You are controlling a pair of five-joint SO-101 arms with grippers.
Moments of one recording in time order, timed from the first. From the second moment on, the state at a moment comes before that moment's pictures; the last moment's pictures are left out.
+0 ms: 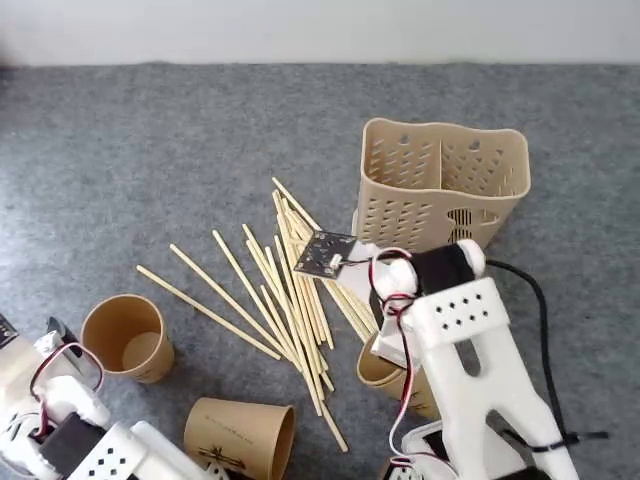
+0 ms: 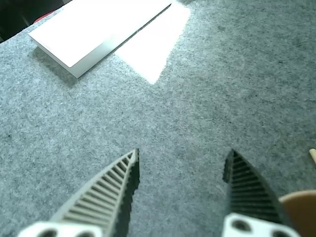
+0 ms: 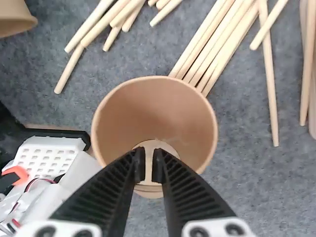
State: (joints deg) left arm -57.6 -86.4 79.5 58.2 -0.2; right arm -20.8 -32.8 30.2 100.3 44.3
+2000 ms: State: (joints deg) left arm -57.6 -86.3 80.0 56.9 -0.2; right arm 24.6 -66.2 42.5 100.5 55.5
